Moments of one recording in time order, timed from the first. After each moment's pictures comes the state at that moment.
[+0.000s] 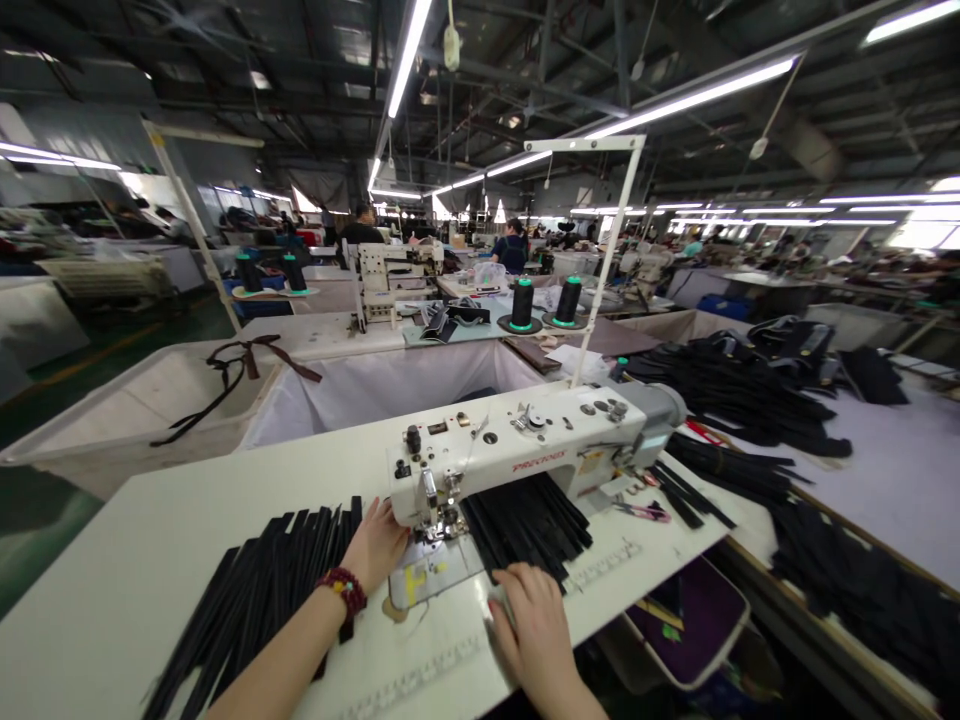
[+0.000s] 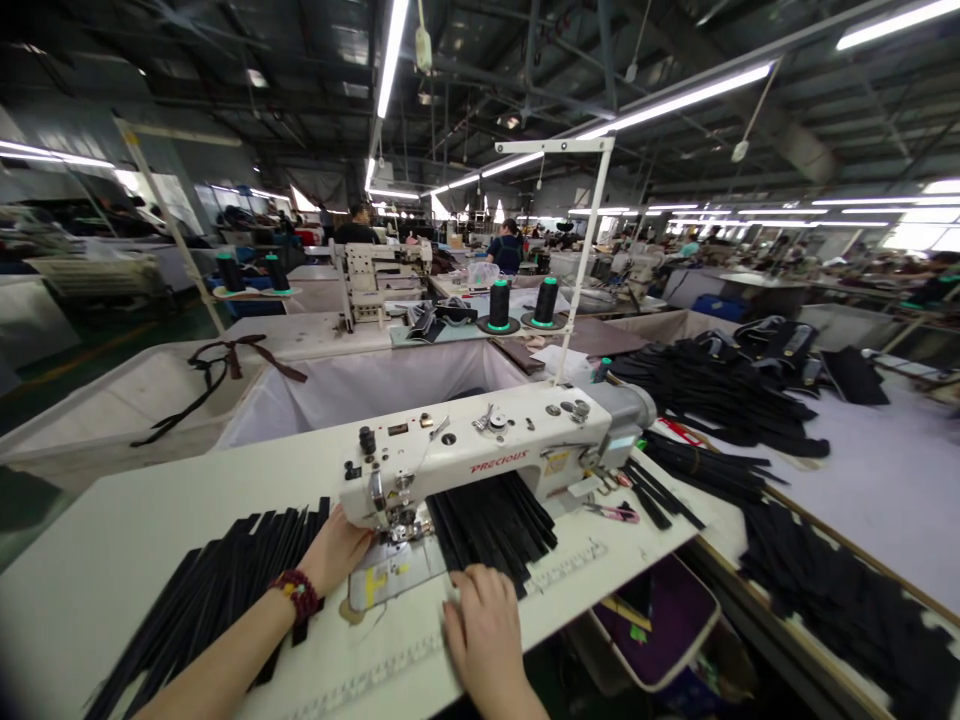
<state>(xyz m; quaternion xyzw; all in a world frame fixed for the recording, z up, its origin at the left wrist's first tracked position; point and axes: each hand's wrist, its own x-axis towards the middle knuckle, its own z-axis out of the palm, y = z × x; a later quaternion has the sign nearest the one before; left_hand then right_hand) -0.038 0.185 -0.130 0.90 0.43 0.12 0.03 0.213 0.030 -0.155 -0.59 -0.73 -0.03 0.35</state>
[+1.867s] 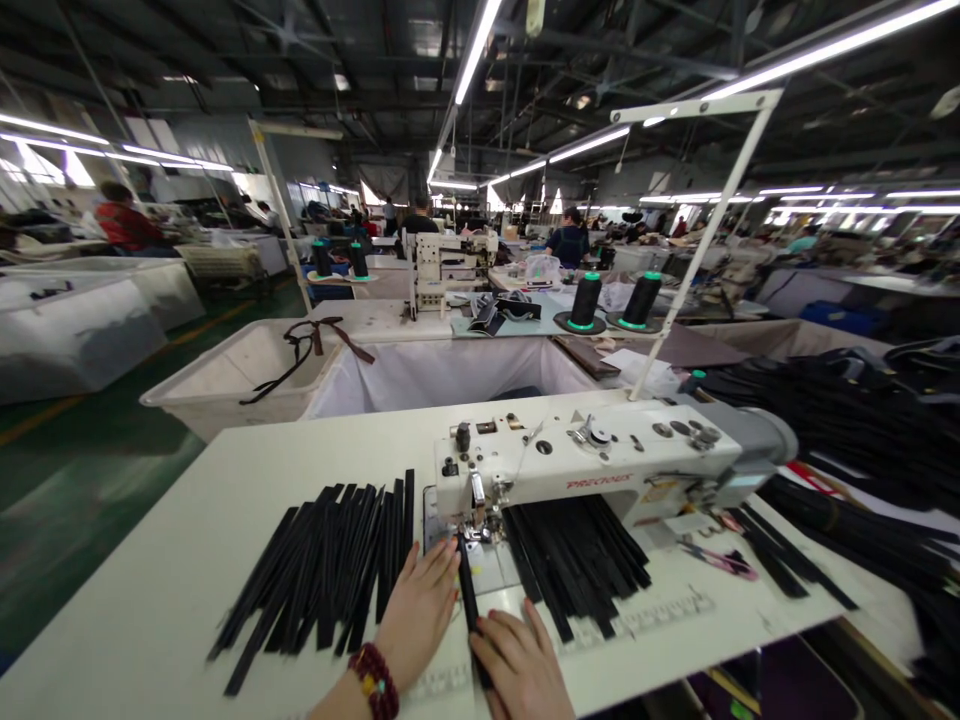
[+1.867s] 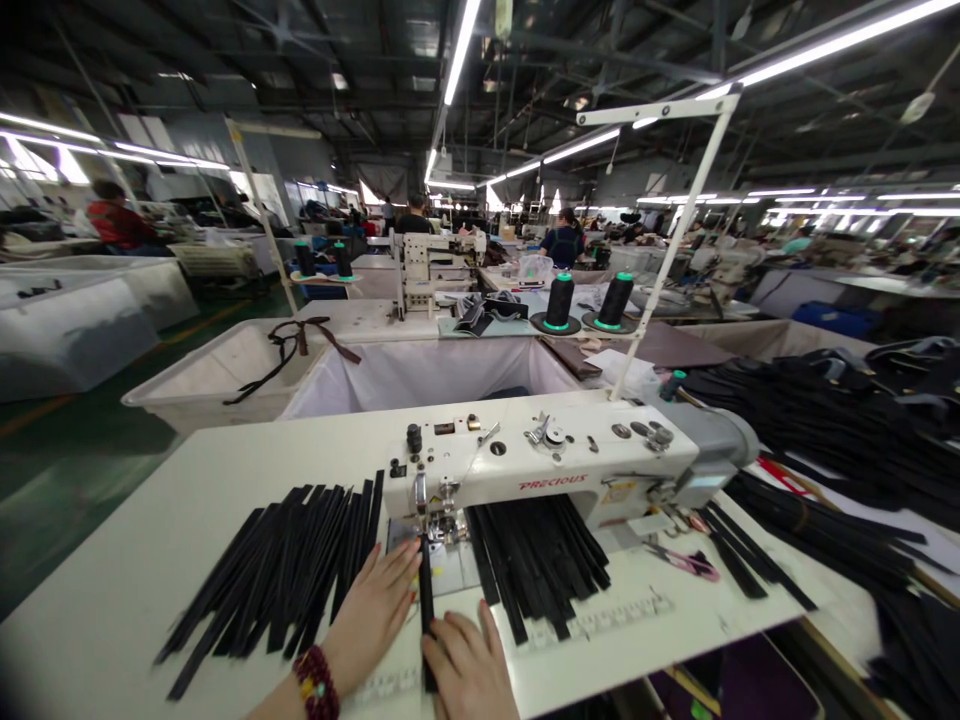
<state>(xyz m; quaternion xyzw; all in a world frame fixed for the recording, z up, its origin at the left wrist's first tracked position) -0.029 0.099 -0.168 0.88 0.44 0.14 -0.02 0.193 0.033 -0.196 -0.37 -0.88 -0.07 0.29</state>
